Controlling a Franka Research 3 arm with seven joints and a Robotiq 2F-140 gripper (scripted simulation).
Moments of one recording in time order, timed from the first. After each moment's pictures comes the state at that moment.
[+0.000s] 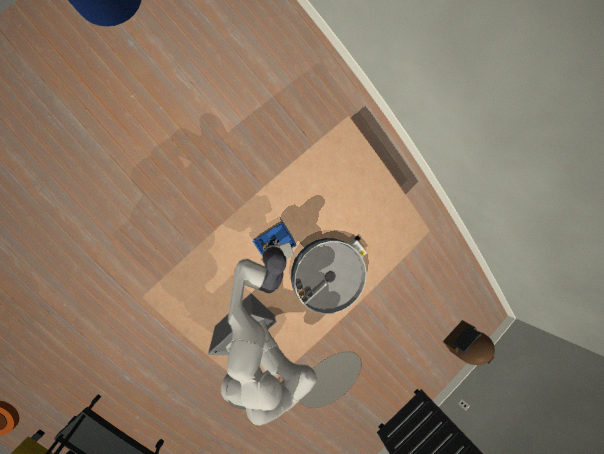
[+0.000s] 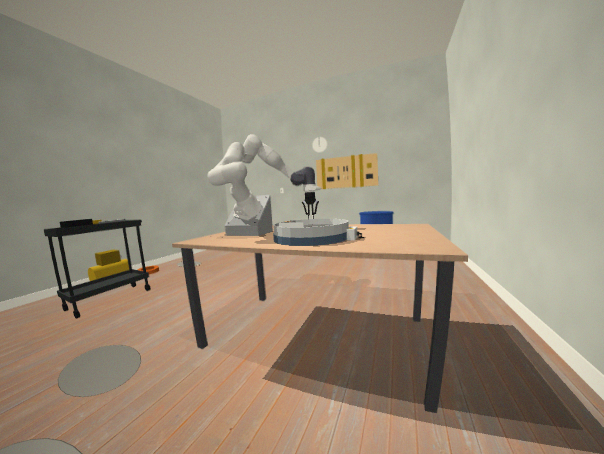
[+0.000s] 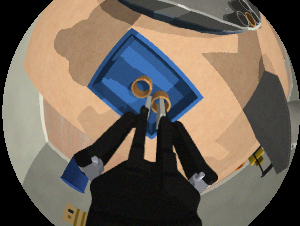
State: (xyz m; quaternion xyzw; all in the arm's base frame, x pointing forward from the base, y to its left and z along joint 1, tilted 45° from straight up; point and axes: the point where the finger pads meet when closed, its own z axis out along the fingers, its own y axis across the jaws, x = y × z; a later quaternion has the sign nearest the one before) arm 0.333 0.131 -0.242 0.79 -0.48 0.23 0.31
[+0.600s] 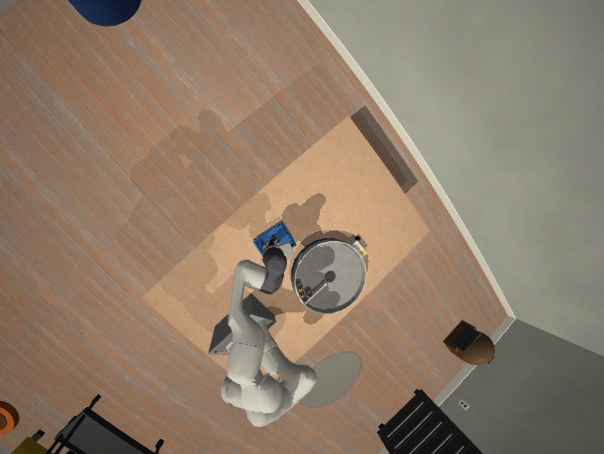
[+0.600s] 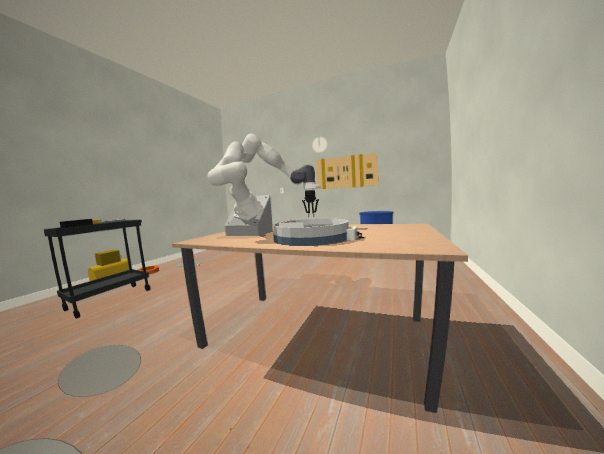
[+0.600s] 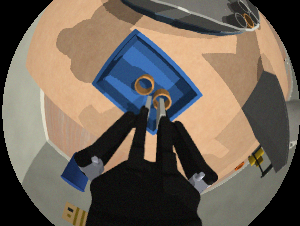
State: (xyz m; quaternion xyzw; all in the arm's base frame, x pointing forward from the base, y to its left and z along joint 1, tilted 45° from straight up) arm 0.333 0.143 -0.235 0.79 -0.48 0.23 0.31
